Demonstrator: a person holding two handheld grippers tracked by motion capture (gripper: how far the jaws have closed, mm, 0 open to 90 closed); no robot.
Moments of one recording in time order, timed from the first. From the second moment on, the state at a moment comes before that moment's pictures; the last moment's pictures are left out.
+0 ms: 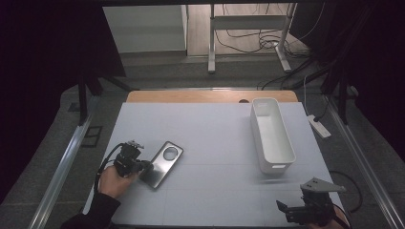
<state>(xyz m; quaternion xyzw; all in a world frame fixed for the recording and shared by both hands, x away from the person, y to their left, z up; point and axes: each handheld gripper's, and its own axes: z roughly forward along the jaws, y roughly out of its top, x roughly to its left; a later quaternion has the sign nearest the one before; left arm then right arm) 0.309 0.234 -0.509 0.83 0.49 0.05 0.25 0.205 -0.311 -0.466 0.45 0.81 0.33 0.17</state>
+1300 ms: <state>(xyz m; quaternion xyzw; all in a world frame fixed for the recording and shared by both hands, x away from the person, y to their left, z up) 0.224 0.220 -0.475 0.76 0.47 0.14 0.44 0.204 -0.313 -0.465 0.45 0.81 0.34 0.16</state>
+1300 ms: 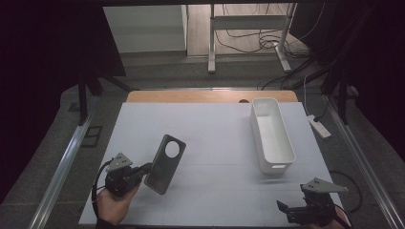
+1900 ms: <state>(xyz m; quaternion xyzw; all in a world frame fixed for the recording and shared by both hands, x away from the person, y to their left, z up) 0.226 0.201 -0.473 0.77 0.44 0.14 0.45 0.209 -0.307 -0.458 0.43 0.81 0.38 0.14</state>
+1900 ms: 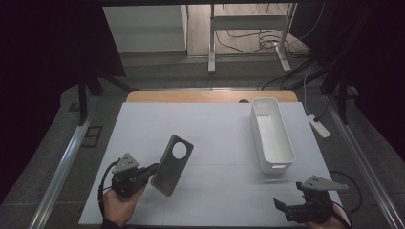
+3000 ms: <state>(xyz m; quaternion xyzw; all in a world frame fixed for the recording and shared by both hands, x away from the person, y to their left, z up) 0.236 0.169 -0.469 0.79 0.41 0.13 0.44 0.255 -0.270 -0.436 0.40 0.80 0.45 0.04</state>
